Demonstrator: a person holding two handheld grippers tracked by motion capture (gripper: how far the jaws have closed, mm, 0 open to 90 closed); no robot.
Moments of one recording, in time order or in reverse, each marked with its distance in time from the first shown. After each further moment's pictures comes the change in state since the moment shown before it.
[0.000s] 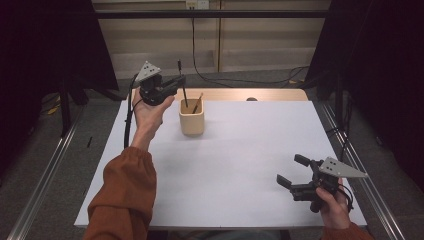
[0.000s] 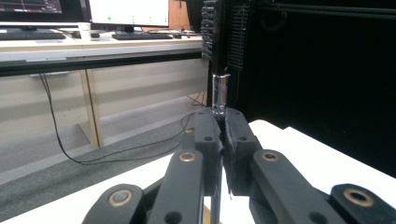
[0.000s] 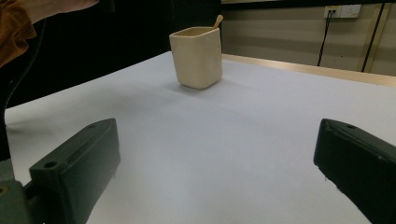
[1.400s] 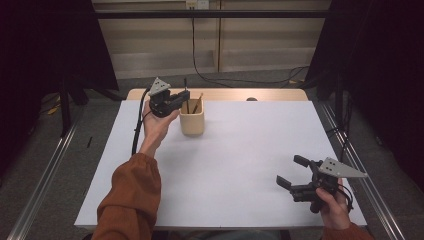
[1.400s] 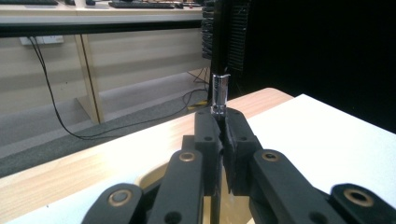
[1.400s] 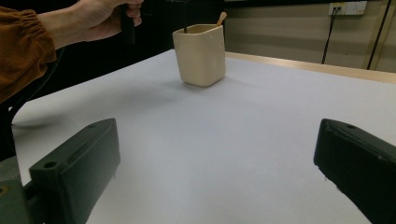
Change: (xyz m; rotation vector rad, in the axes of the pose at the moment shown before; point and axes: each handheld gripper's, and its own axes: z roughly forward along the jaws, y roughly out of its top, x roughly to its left) left arm 0.012 -0.057 0.026 0.085 0.004 -0.016; right arm 0.000 -0.001 0.000 0.011 0.014 0.003
